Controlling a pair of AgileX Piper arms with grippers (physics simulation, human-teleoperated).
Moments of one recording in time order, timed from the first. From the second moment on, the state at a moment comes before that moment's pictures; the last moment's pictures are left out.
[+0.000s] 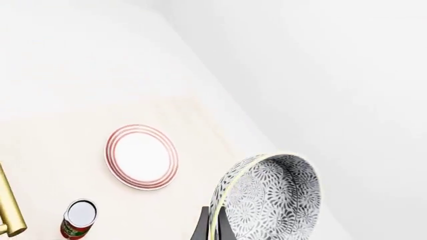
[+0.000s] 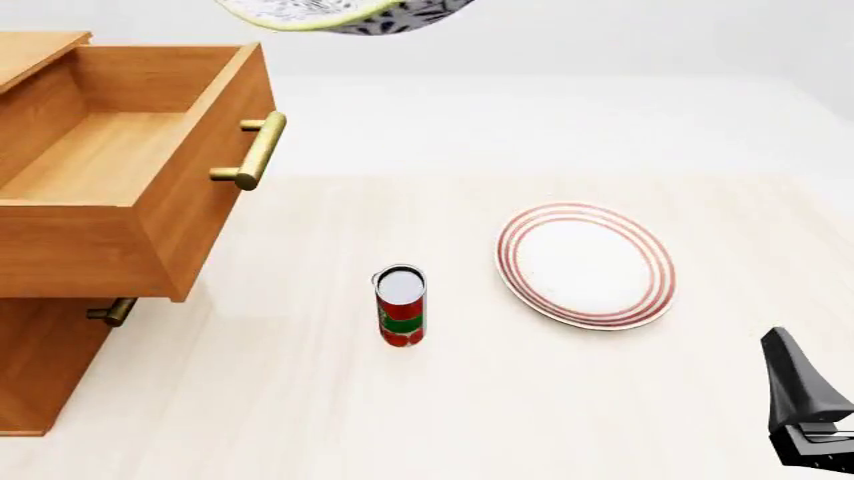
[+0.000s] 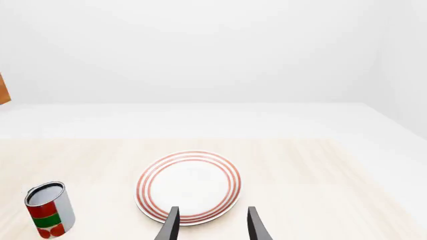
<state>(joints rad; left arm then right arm) -0.89 1.03 -1.52 0.75 -0.58 0.00 0.00 -0.01 0.01 0.00</state>
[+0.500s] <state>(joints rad) -0.76 0.99 -1.57 0.83 -0.56 0.00 0.00 -0.01 0.01 0.00</state>
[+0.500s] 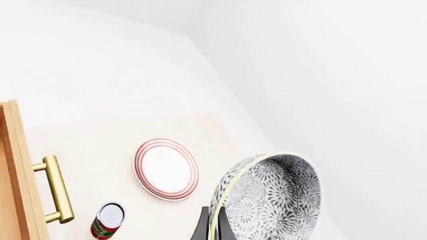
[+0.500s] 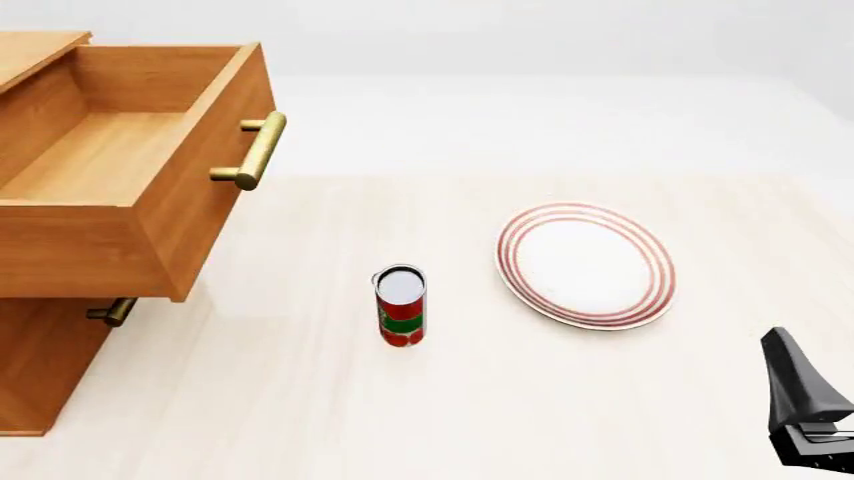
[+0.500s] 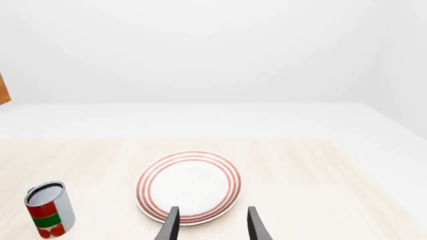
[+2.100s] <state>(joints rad) -0.27 0.87 -1.43 0.86 -0.61 0.00 0.00 -0.01 0.01 0.00</state>
